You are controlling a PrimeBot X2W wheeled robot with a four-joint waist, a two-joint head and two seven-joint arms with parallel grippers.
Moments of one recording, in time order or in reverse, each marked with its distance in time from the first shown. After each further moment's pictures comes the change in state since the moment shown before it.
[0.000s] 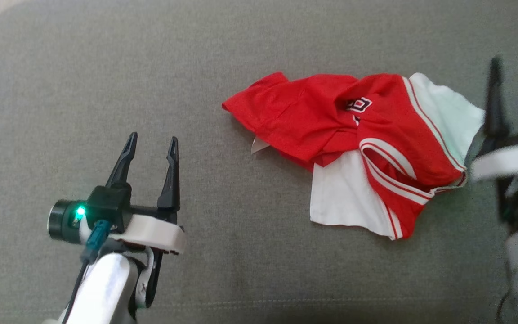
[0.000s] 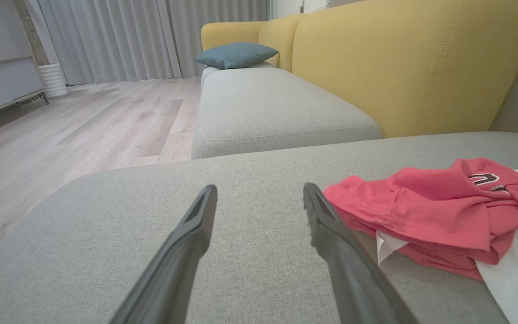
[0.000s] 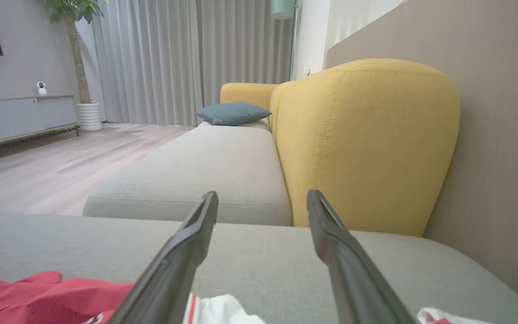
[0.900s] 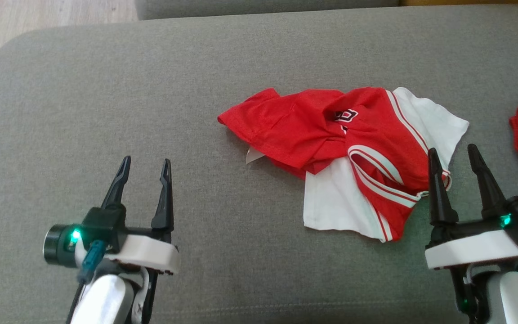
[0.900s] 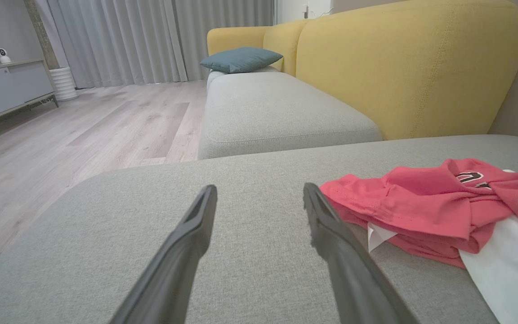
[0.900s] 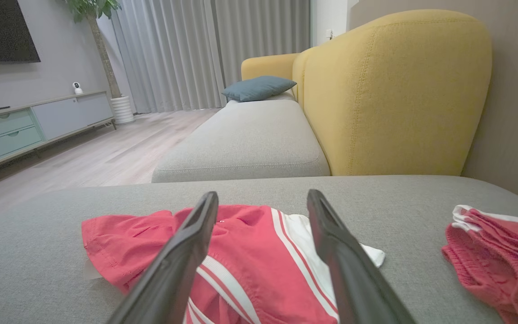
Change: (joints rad) left arm 0.084 0.025 0.001 -0.030 -0.018 0.035 0.002; right arm 0.423 0.176 0.046 -0.412 -0.007 0.000 0.152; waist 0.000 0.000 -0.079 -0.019
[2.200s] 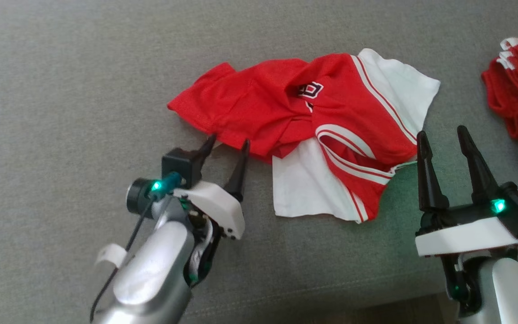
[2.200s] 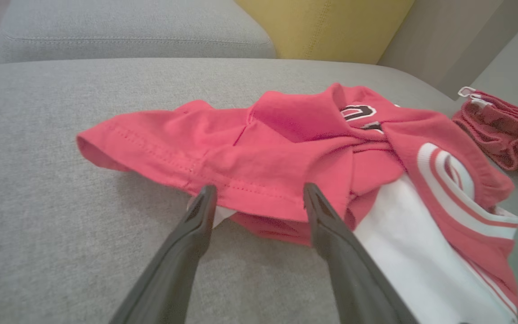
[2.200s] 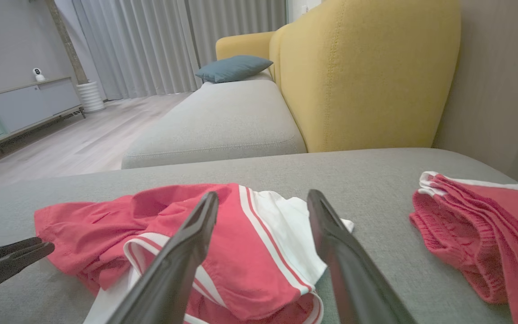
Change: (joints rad) left arm -0.286 -0.184 -0.165 0.303 -0.137 -0.122 0.147; right arm -0.049 0.012 0.038 -0.024 0.009 0.000 0.006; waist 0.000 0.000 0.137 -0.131
